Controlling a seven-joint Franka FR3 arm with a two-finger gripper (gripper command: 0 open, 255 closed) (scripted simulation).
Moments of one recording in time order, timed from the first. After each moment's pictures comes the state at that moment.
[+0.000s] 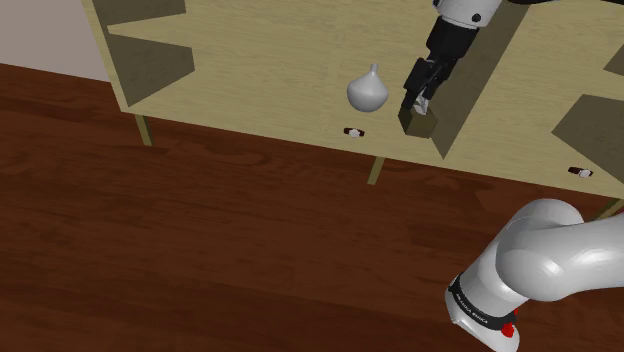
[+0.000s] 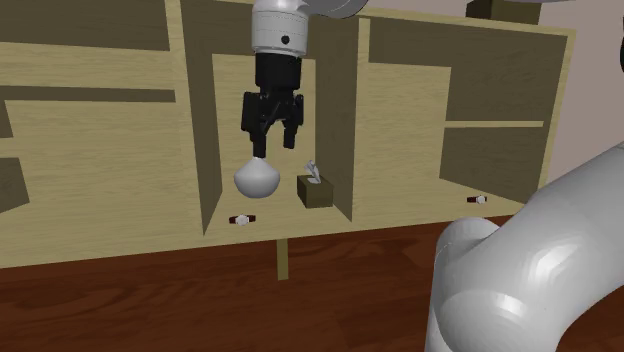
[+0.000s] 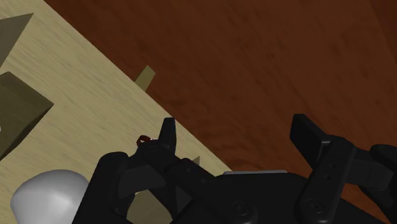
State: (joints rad) arm 0.01 -0.78 0.02 -2.26 -0.05 1.62 -0.01
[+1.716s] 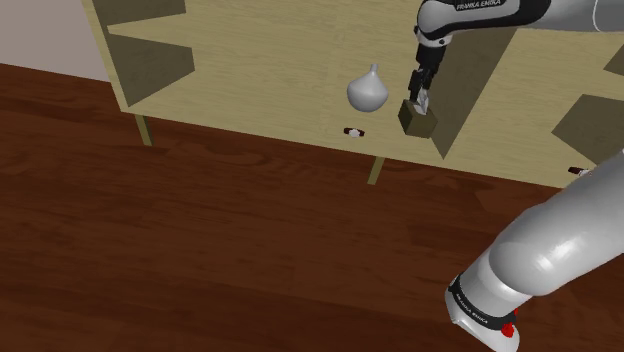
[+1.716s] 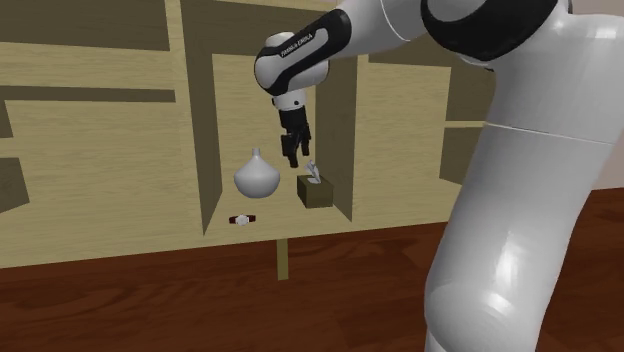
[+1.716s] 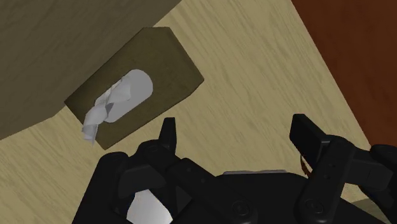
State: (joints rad) arm -0.12 -0.18 -0.31 -1.94 -0.31 1.85 -0.48
